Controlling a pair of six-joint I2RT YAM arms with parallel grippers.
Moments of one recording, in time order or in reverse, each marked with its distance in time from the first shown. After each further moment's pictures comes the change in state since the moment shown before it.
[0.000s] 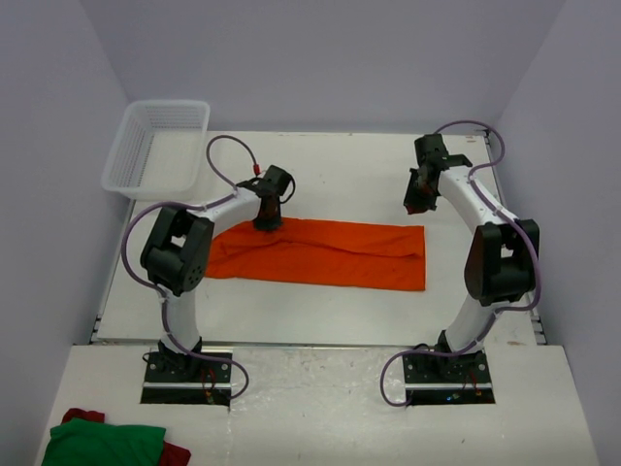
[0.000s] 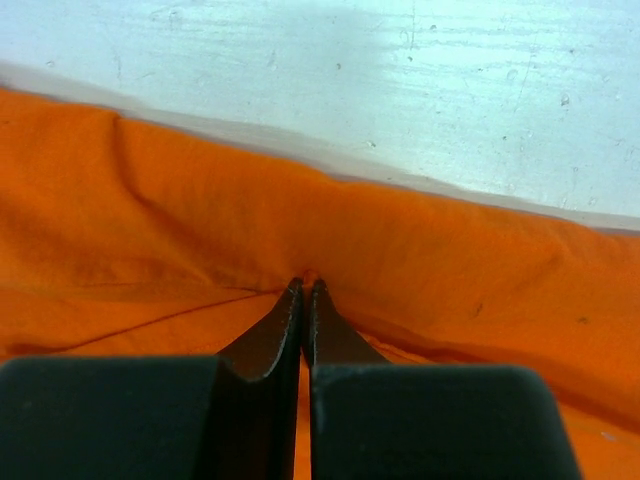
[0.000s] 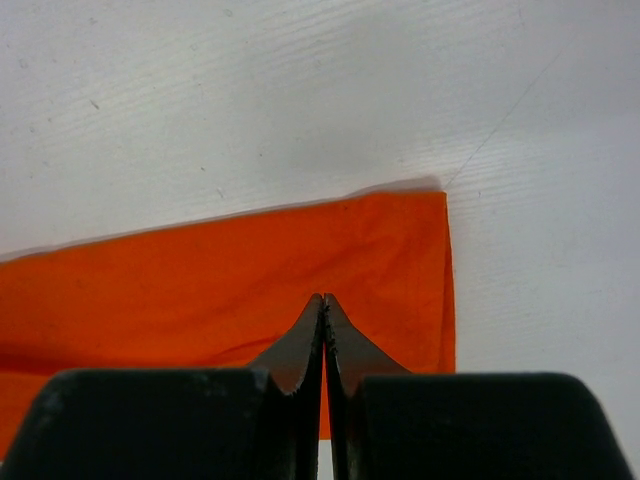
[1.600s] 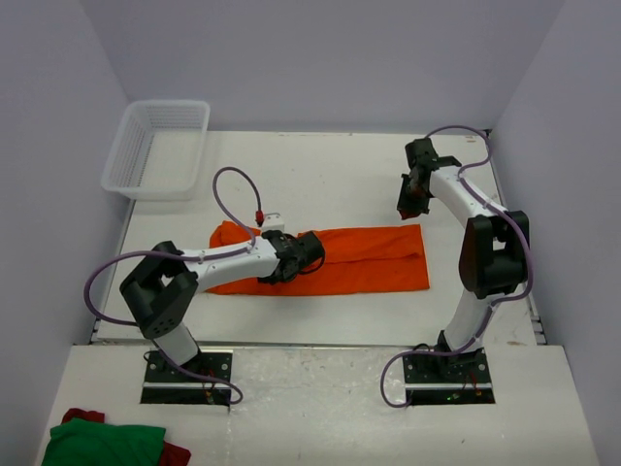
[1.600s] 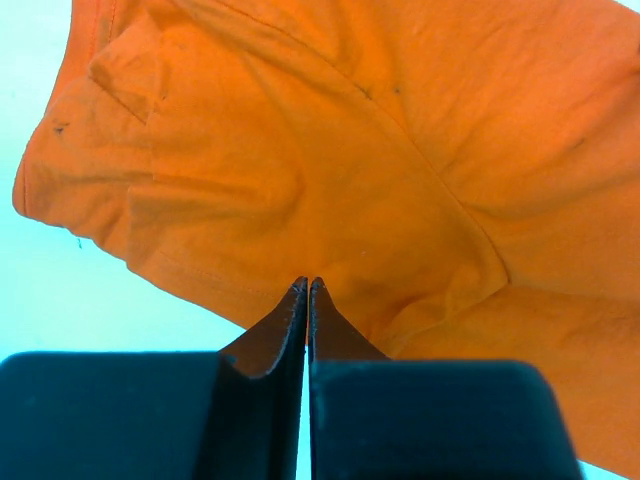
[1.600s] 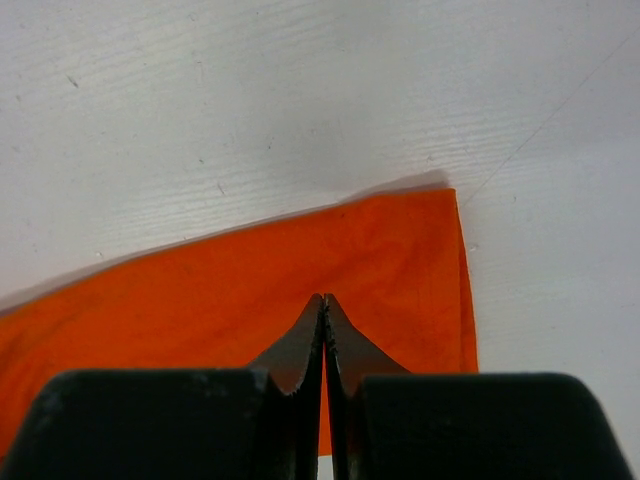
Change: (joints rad) left arm -0.444 -0.281 -0.263 -0.383 -0.439 -0.626; right arm 0.030 0.066 0.000 0.008 -0.008 -0.007
